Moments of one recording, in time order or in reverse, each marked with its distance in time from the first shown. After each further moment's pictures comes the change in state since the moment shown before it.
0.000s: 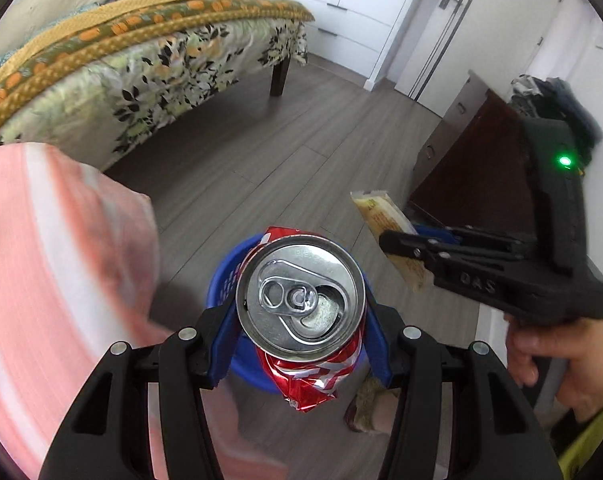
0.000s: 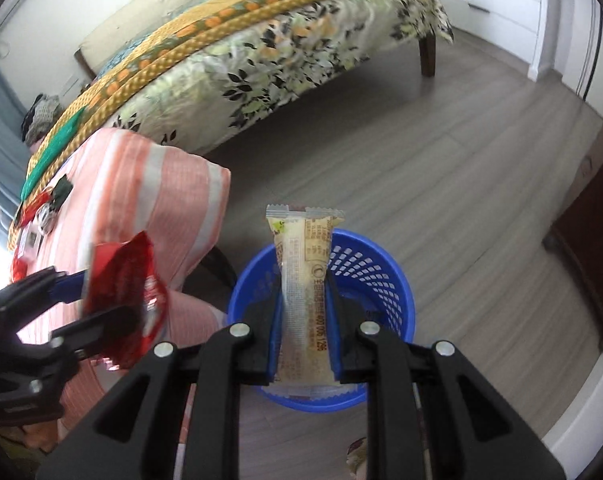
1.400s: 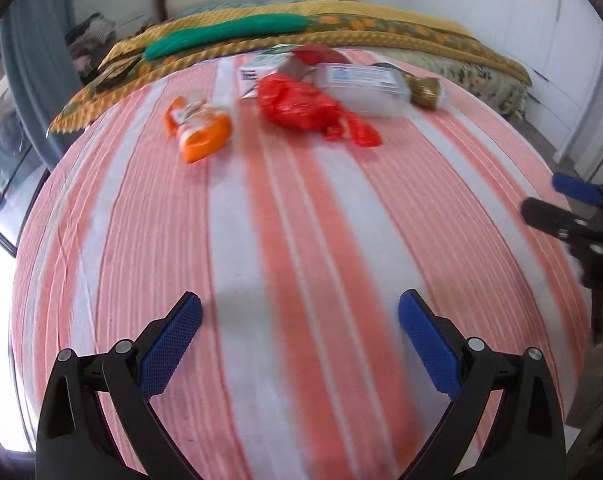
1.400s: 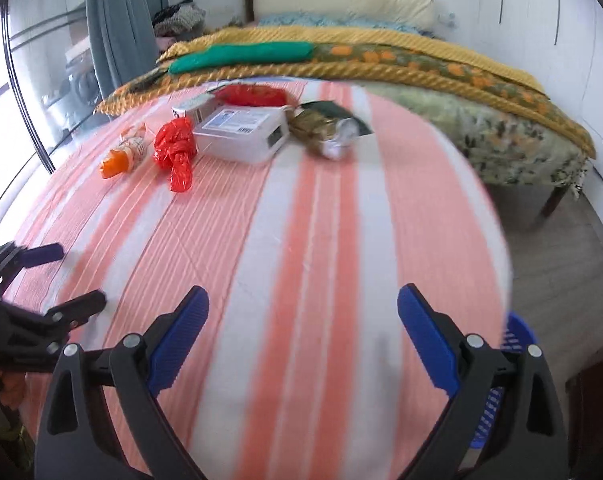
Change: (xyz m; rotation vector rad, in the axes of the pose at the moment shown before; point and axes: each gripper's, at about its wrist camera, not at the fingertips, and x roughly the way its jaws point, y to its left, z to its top) left arm -0.244 0.230 -0.264 -0.439 -0.105 0.579; right arm 0.022 0.355 -0.095 -0.569 -0.103 0.094
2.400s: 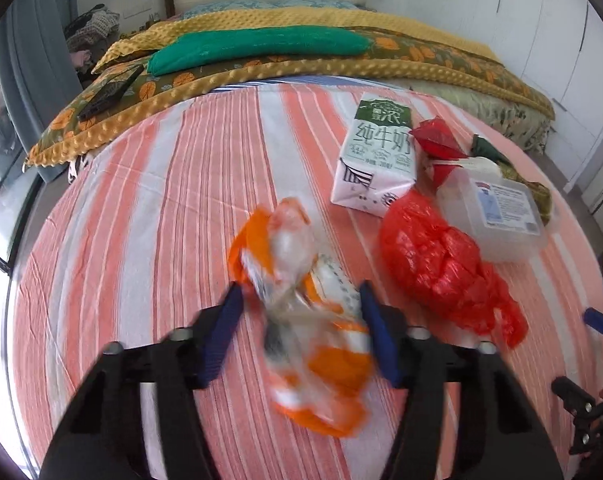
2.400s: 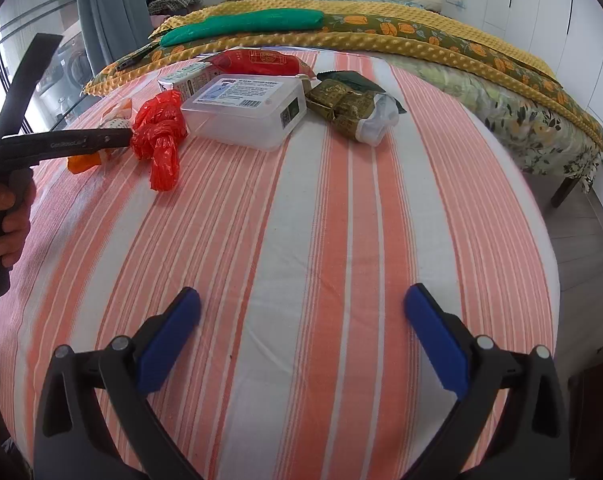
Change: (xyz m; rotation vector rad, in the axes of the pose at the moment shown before) left arm 0.075 0.090 0.120 -0.037 -0.005 -0.041; right arm 0.040 0.017 0.011 -0.002 0.079 -0.005
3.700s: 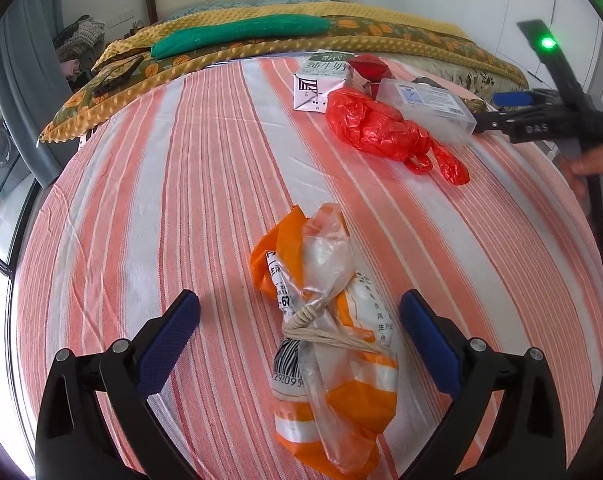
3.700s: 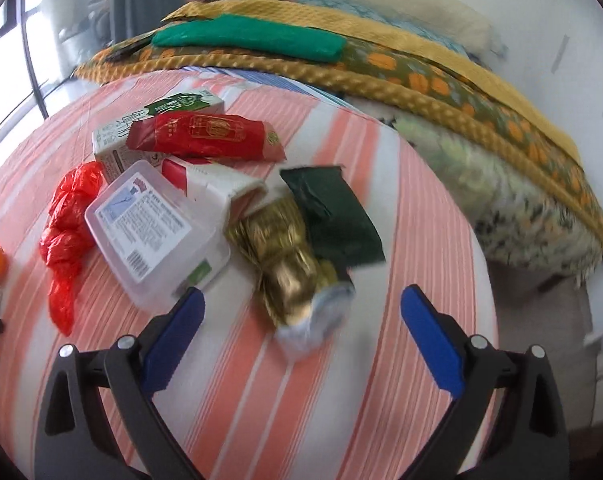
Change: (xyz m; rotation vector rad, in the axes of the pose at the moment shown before) left arm -0.048 -0.016 -0.091 0.083 0.002 -0.004; right arm 0.055 -0.031 0.120 -0.269 -0.006 -0.031
